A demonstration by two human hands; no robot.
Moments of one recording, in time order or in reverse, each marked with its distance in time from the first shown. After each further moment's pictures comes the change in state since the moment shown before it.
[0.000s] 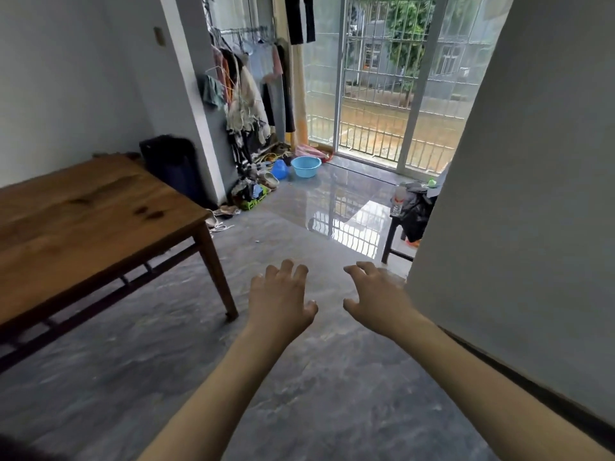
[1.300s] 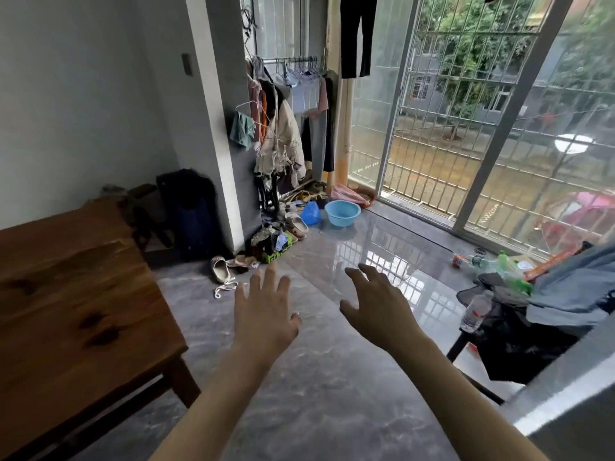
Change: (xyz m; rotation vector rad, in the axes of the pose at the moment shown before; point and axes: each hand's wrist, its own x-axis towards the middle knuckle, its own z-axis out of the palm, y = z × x) left_hand 0.540 -0.163 -0.017 -0.022 0.065 -0.233; right_hand 0.580 -0.002 -0.080 0.028 0.142 -0.163
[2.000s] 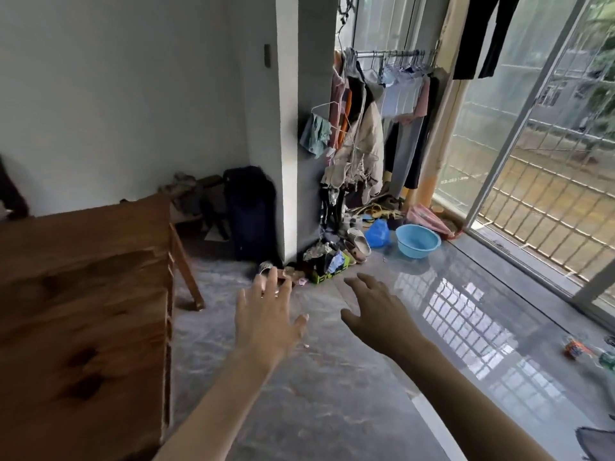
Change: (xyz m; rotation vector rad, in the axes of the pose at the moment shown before) left_hand 0.266 -0.070 0.032 -0.023 -0.039 -0.355; right_hand 0.336 -0.005 0.057 0.011 -0.189 -0.325
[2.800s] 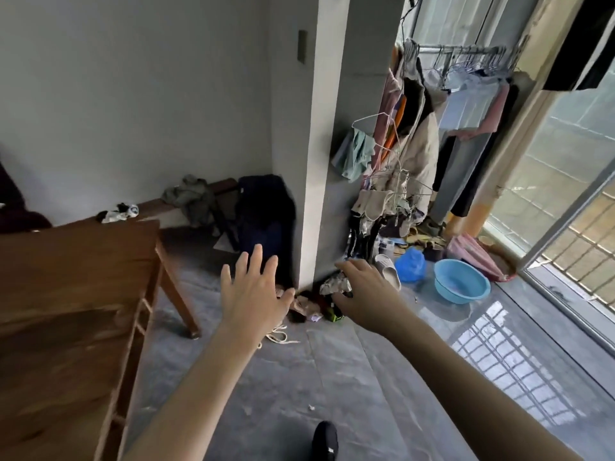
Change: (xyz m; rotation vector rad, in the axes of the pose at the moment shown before) left_hand 0.355 -0.057 -0.028 -0.001 0.070 -0.169; right_hand 0.389 0.019 -0.013 0.027 -0.083 -0.161
